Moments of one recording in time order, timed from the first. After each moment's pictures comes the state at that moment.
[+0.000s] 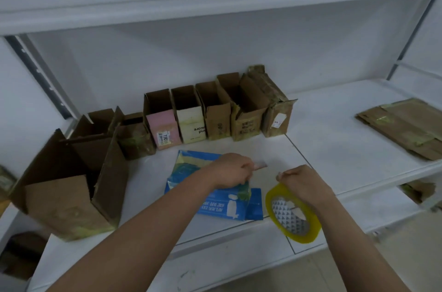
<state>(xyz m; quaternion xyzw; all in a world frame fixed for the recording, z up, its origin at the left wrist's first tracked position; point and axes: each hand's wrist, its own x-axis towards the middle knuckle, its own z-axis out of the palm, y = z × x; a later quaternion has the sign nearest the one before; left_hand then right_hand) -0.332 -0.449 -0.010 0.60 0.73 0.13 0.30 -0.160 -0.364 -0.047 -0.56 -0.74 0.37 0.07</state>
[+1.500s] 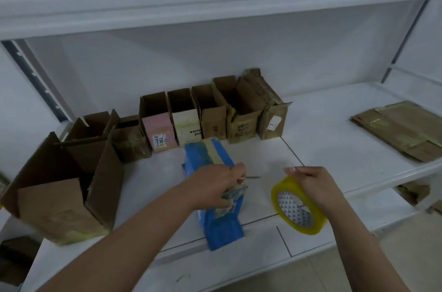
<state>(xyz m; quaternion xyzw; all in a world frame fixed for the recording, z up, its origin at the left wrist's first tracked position) -0.340 -0.483 -0.020 0.75 0.66 0.00 0.07 -0.130 -0.356 -0.042 -0.54 -0.69 0.44 0.19</state>
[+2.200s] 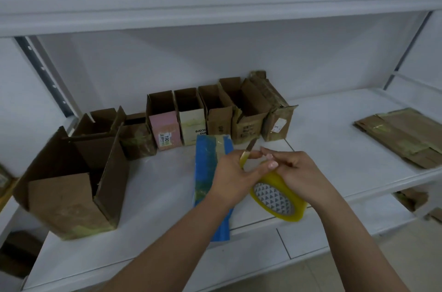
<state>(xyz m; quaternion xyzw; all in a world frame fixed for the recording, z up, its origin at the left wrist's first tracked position) -0.301 -0.475 -0.021 0.44 0.66 0.55 0.26 -0.169 -0.388 0.002 -0.36 -0.78 0.46 0.21</state>
